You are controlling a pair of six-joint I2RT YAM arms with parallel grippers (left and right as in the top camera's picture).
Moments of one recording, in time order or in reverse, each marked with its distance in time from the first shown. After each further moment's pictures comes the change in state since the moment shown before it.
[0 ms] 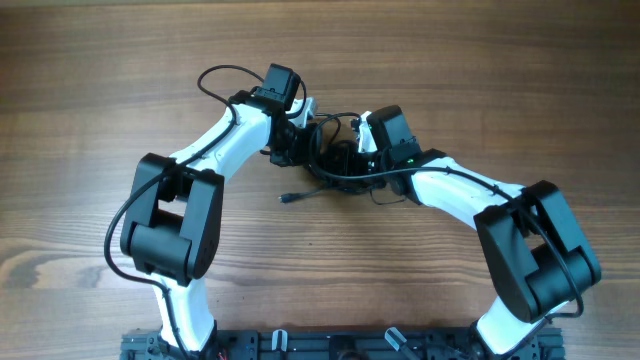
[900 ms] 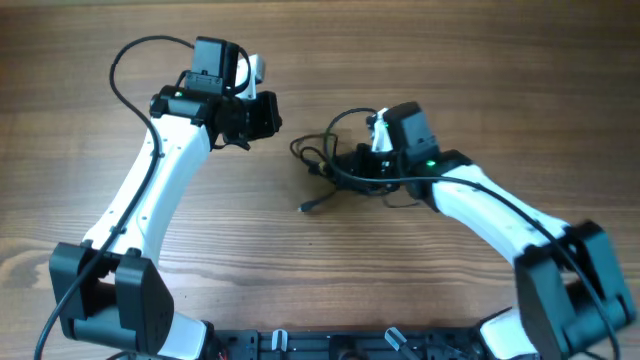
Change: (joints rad) left arm 0.147 -0.359 -0.006 -0.088 -0.083 -0.029; right arm -0.016 -0.183 -0.016 -0.157 -0.002 0.072
